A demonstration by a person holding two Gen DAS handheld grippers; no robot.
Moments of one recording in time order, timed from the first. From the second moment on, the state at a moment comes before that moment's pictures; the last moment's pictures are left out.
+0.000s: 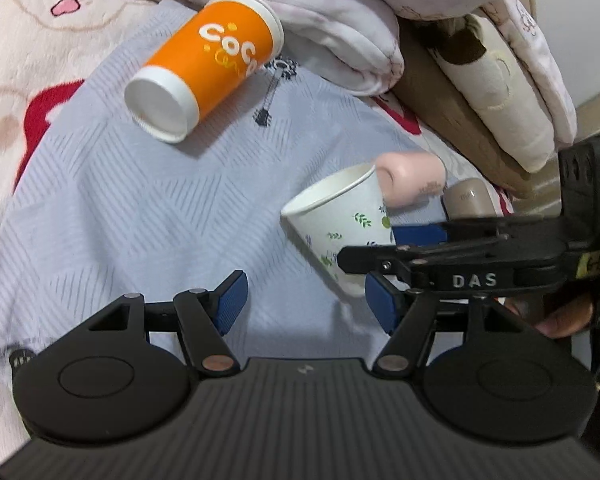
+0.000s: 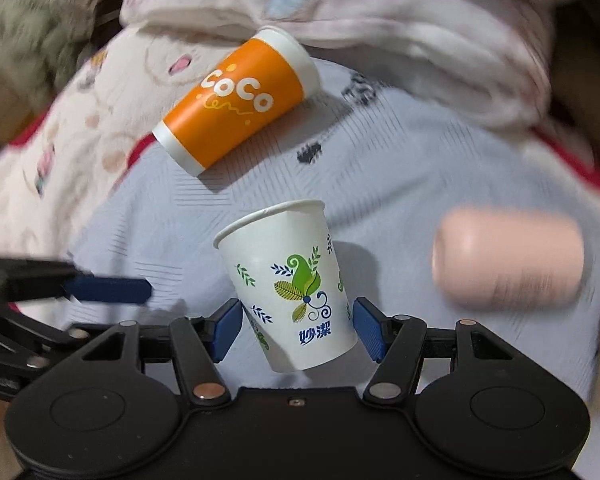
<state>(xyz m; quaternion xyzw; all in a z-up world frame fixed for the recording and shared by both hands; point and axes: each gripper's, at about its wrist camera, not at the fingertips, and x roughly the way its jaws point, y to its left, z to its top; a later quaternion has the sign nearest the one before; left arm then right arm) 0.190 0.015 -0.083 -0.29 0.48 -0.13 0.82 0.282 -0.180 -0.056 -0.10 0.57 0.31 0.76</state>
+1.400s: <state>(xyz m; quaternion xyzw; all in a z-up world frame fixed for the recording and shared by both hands) 0.169 -0.024 -0.122 -0.33 0.48 -0.19 0.79 0.189 -0.212 -0.077 -0.04 0.52 0.28 0.80</state>
